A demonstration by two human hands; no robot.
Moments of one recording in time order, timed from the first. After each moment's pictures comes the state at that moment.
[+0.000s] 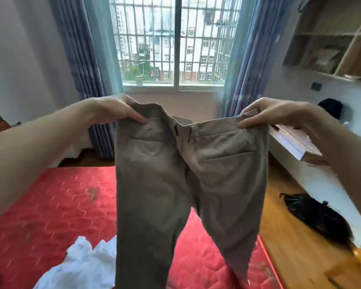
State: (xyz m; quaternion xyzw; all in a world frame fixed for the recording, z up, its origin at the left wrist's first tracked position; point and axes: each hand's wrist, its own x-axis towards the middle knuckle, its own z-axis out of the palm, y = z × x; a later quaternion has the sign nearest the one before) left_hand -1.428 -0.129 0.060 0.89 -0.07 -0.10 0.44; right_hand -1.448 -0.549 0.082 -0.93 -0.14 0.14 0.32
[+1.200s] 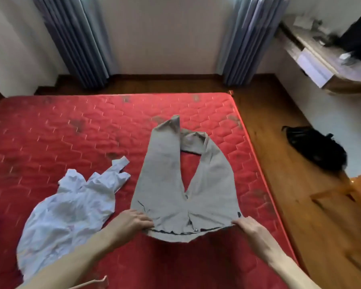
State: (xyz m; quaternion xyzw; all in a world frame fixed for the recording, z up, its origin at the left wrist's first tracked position) left_hand -1.597 -0.120 -0.516 0.89 -0.43 -0.06 0.16; right_hand -1.657 -0.579 -0.487 -0.97 -0.15 0.07 0.20
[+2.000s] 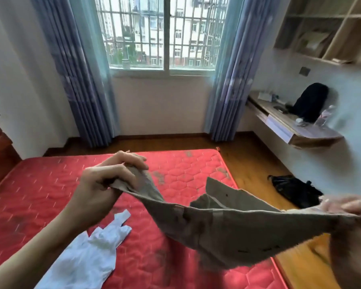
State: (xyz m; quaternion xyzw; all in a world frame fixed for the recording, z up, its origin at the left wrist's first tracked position) left_hand -1.613 -0.125 -0.092 0.75 -0.33 0.19 0.55; right_hand -1.693 -0.511 -0.098 -0.71 -0.17 -0.39 0.56
